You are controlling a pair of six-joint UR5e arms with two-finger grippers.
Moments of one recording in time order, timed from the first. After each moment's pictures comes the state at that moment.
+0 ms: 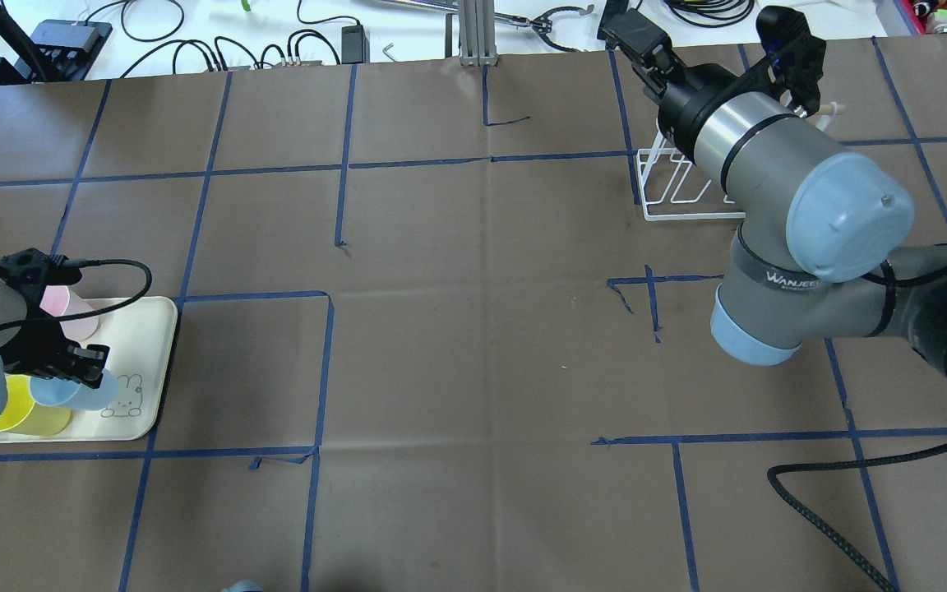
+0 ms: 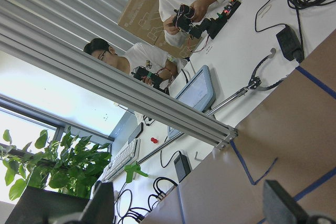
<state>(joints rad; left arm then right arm) -0.96 -1.52 -2.15 -1.05 1.64 0.63 1.57 -1.44 2.12 -3.48 -1.23 1.00</state>
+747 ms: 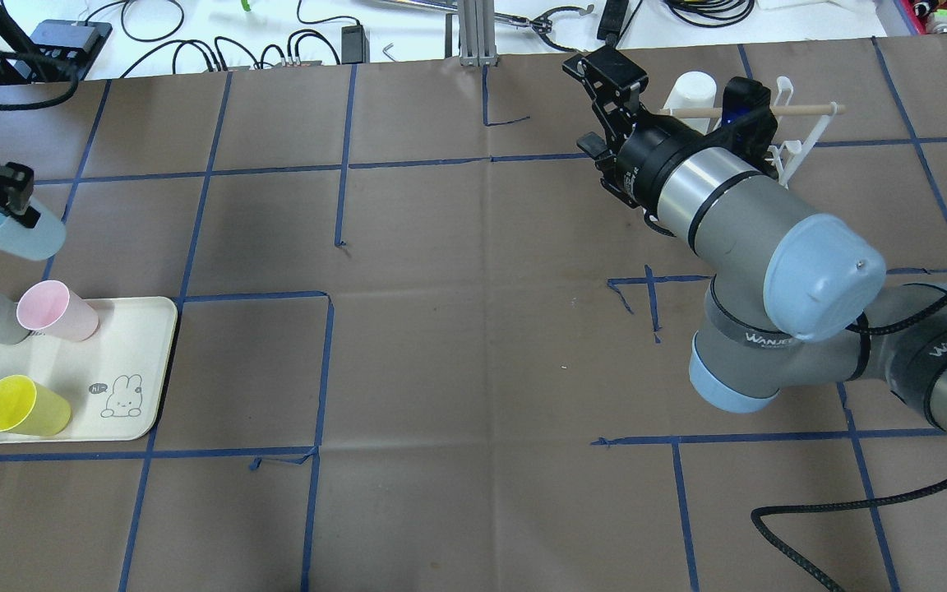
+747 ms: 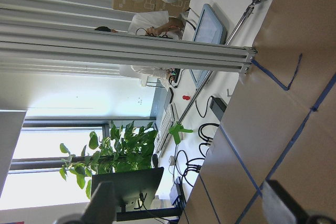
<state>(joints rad) -1.16 -1.66 -1.55 -1.47 1.55 0.63 1.62 -1.46 2.21 -3.57 -1.17 1.41</state>
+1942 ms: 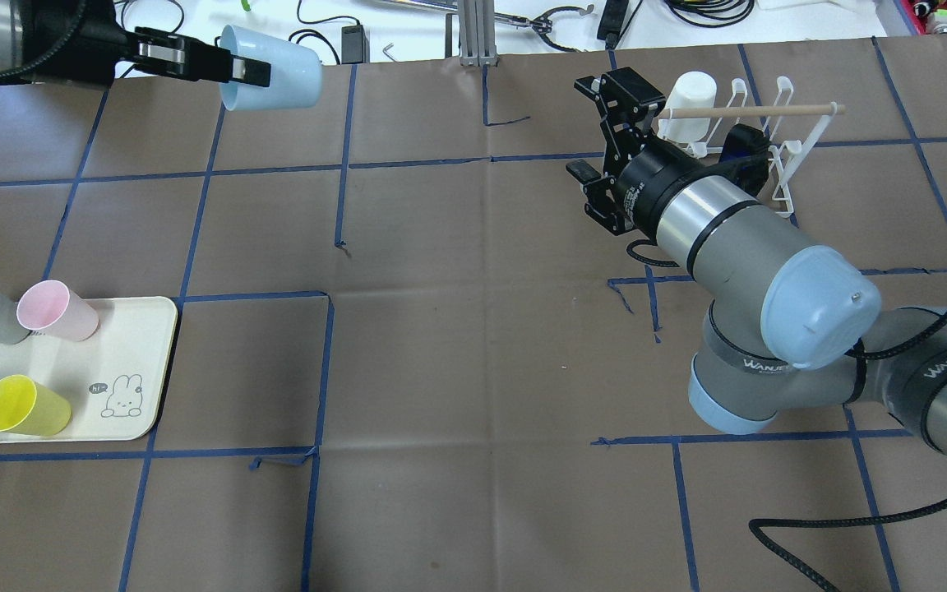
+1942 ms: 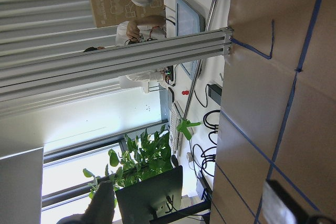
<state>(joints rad) -1.29 -1.54 -1.72 -1.28 0.64 0.81 1.62 -1.46 2.25 -3.58 -1.17 1.64</state>
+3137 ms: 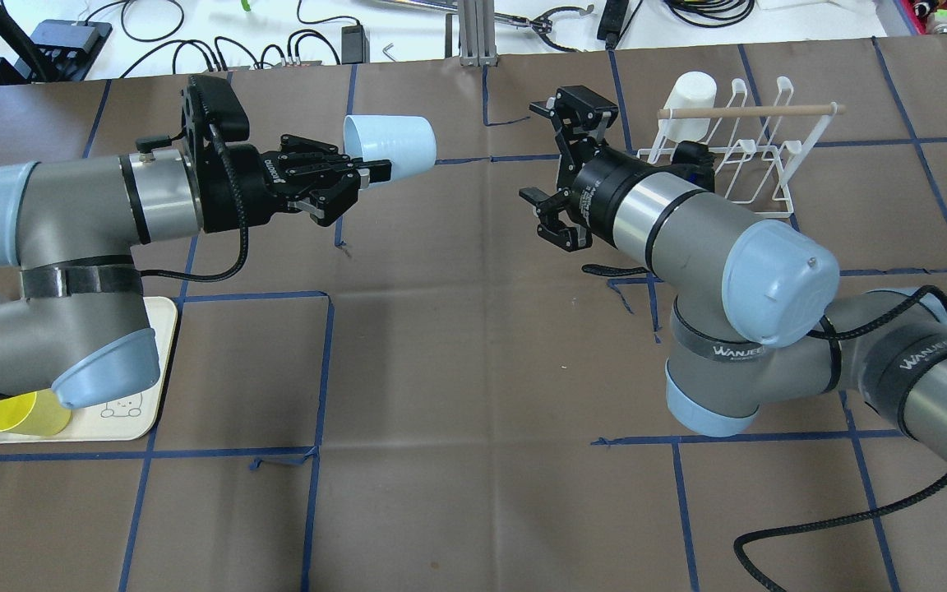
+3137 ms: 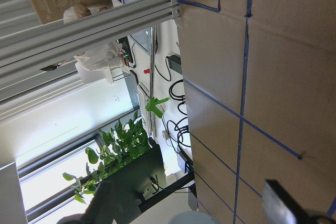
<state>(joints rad) -1.38 -1.60 -2.17 -0.44 0.43 0.78 1.72 -1.46 2.19 -3.39 -1.17 1.80</state>
